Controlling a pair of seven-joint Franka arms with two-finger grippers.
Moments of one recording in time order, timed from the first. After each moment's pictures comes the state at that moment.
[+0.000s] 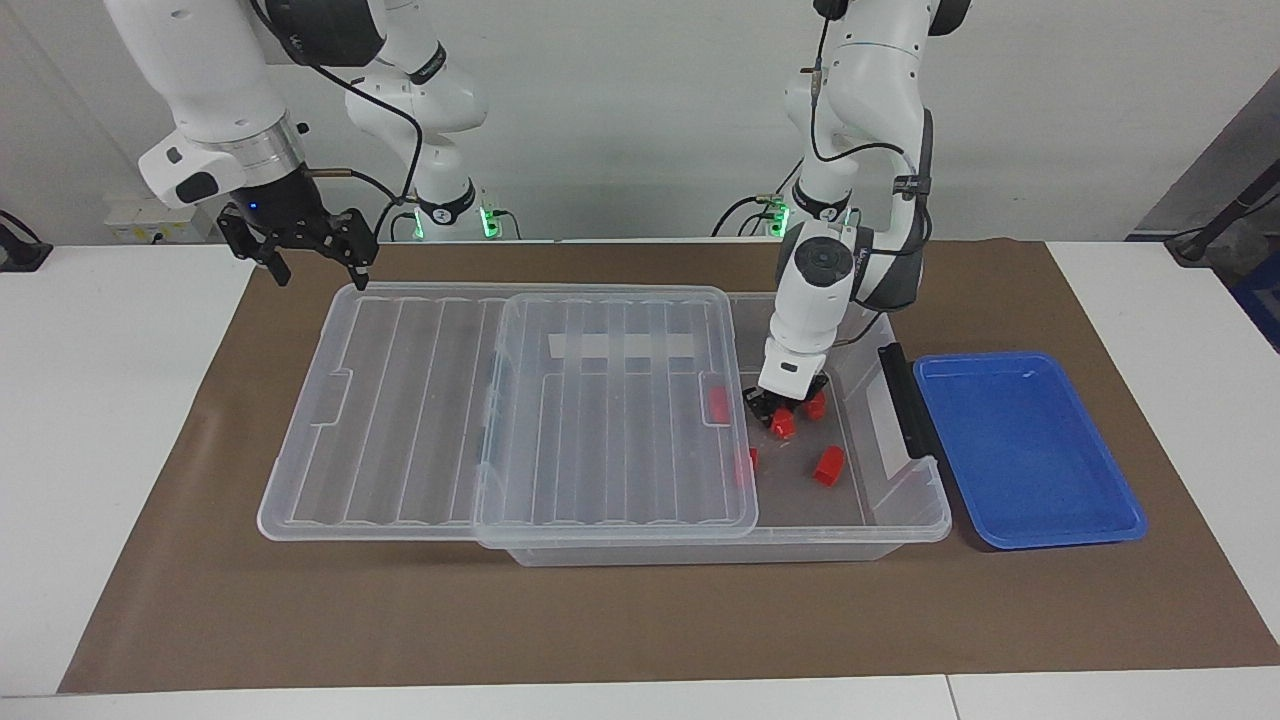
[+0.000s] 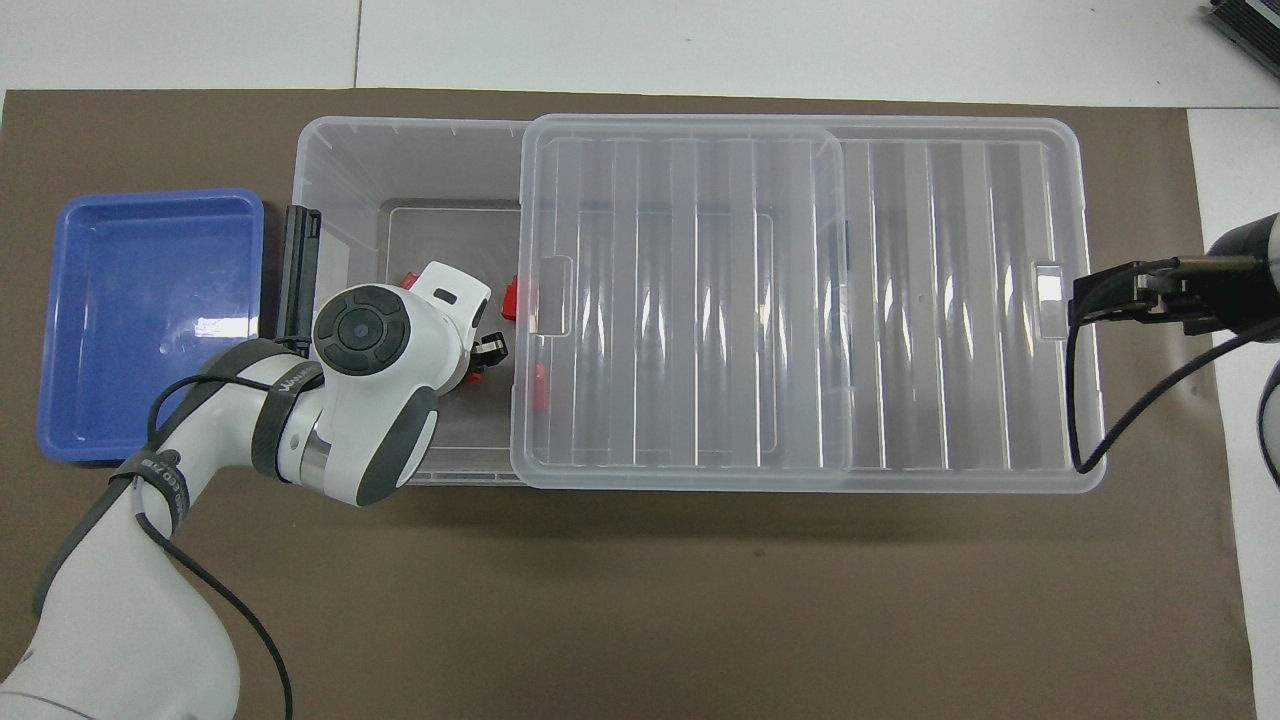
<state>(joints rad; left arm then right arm) -0.47 0.27 0.04 -2.08 0.04 2.40 -0.71 0.07 -0.01 -0.04 -1.60 -0.02 1.61 0.13</state>
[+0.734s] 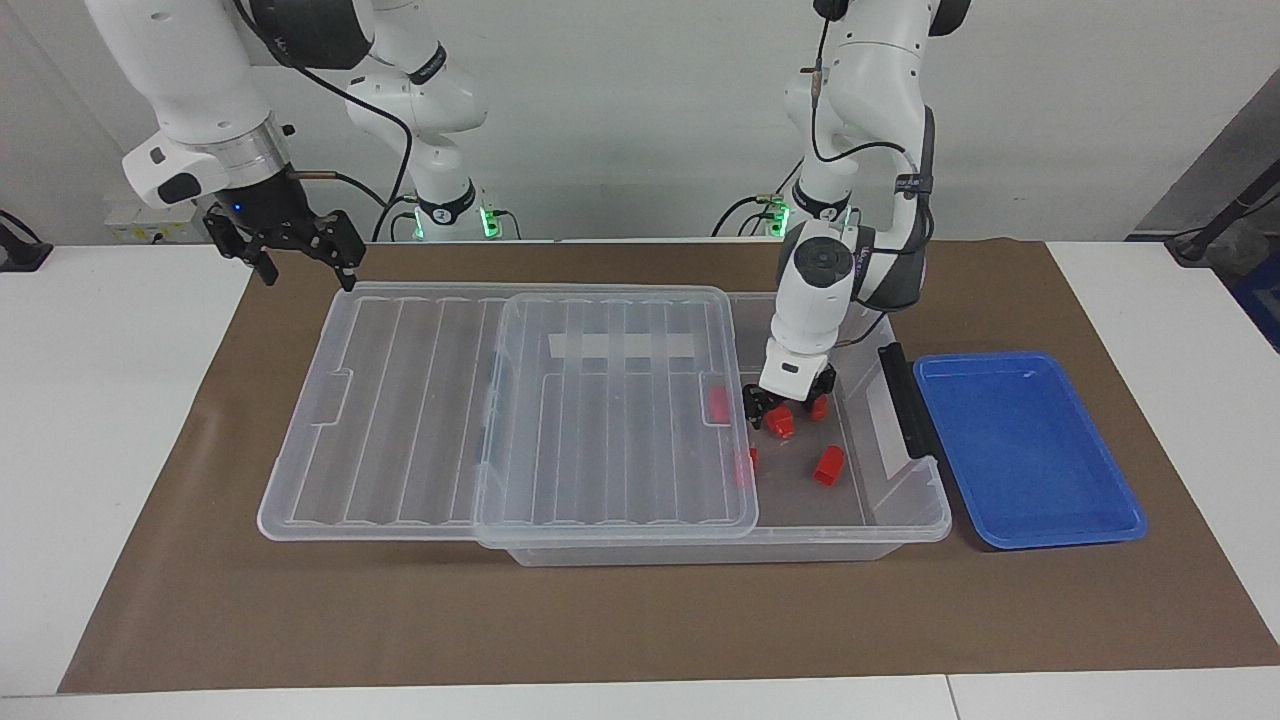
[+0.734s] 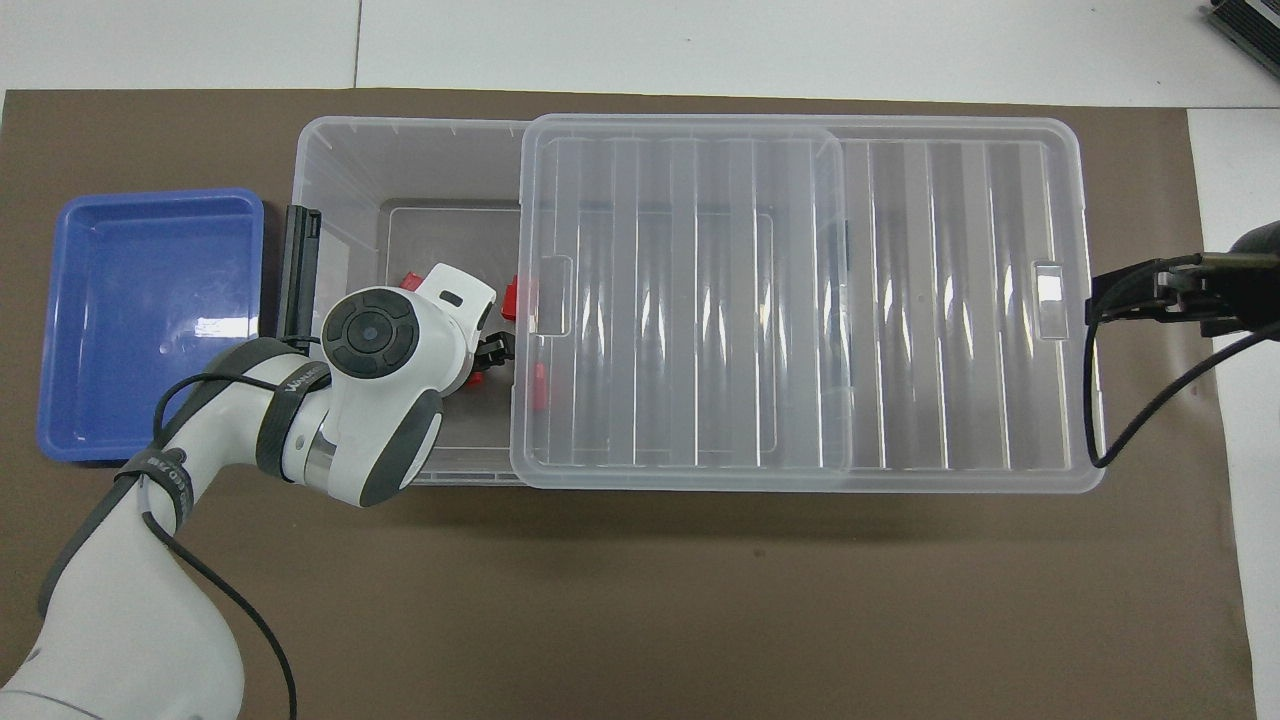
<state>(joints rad) -0.46 0.27 0.05 -2.02 0.06 2.31 -0.70 0.06 -0.01 -0.05 -1.60 -0.04 1.61 0.13</state>
